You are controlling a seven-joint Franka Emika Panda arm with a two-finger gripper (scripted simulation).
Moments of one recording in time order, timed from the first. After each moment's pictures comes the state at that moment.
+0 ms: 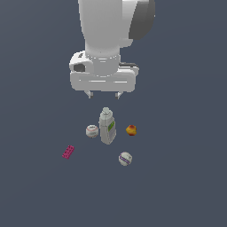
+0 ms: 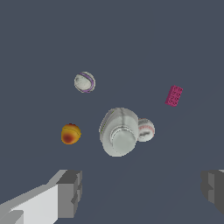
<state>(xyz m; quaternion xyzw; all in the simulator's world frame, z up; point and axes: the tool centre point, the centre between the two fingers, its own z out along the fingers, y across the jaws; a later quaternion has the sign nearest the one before) -0.008 -0.034 0.316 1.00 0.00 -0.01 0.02</state>
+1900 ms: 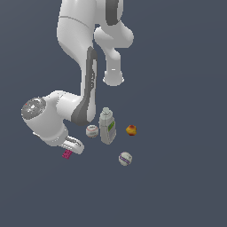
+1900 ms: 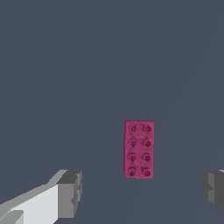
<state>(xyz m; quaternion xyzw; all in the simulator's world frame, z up) 0.086 -0.224 0.078 0.98 -0.18 0.00 0.00</state>
